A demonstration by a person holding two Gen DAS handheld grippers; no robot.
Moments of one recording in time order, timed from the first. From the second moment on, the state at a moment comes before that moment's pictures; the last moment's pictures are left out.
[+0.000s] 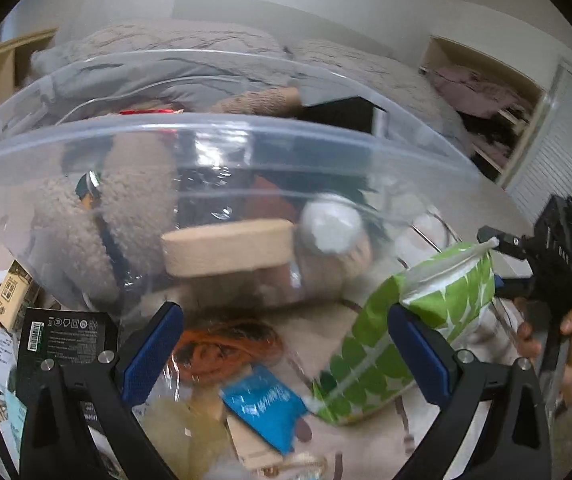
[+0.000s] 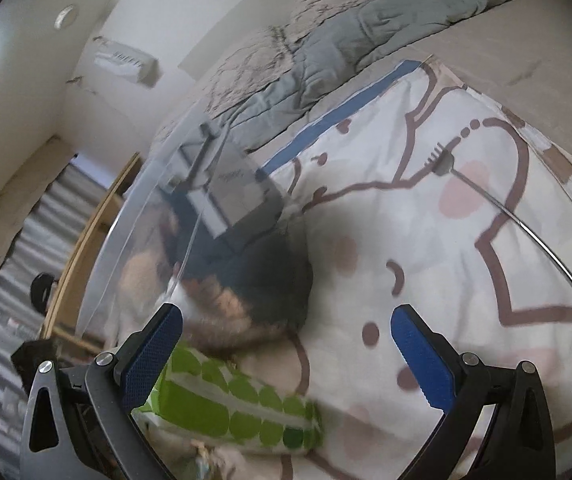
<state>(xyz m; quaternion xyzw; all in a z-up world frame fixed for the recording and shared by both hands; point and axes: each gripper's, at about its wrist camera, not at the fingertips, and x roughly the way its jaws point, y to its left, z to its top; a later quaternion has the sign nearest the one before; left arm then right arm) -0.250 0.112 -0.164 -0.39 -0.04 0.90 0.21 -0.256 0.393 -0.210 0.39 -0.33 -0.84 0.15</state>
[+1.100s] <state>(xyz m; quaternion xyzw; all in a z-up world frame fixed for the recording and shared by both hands) -0.143 0.082 -0.186 -0.35 0.15 0.87 0.30 -0.163 0.254 -0.198 0.45 0.00 -0.88 0.17</state>
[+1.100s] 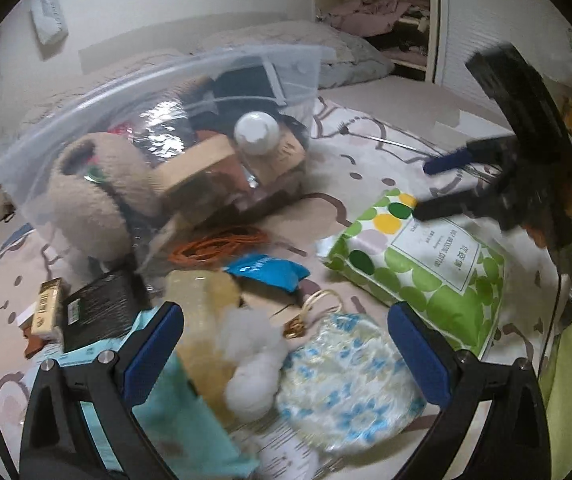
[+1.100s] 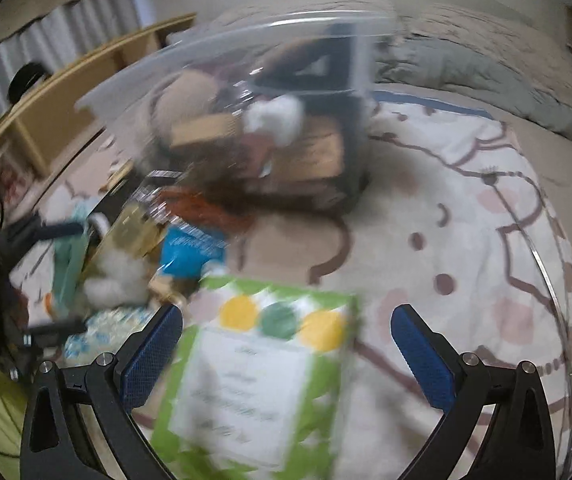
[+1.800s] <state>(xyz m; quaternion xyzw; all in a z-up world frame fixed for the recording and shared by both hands) -0.141 0.016 -0.191 -0.33 0.13 0.91 0.22 -0.136 0.211 -0.244 0.47 0.26 -0.84 0.10</state>
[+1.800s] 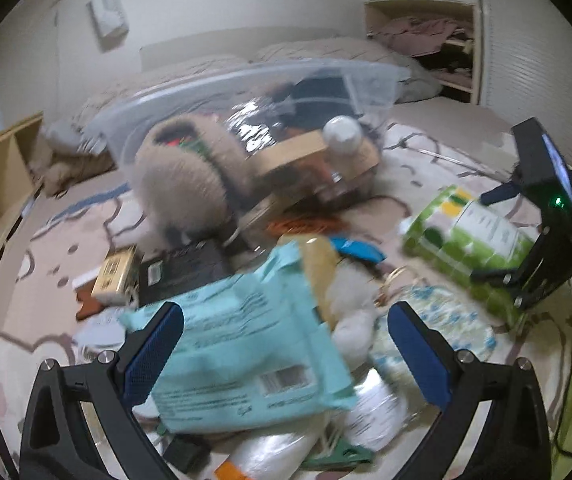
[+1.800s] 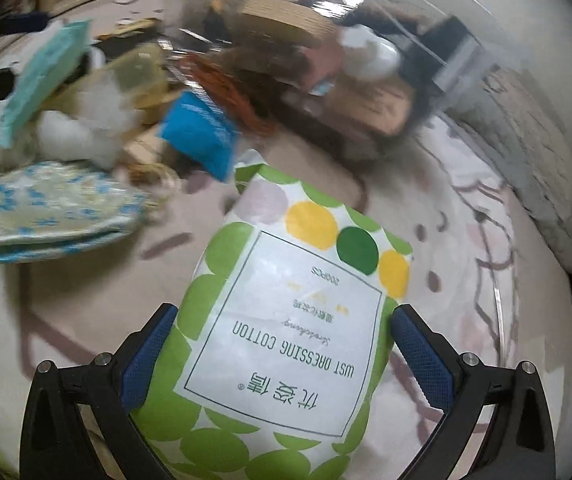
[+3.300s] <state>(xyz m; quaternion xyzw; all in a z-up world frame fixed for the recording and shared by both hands) -0.123 -0.158 -0.148 -0.31 0.04 0.94 -0.14 -0.143 0.262 -0.257 0.50 0.13 -0.85 0.03</state>
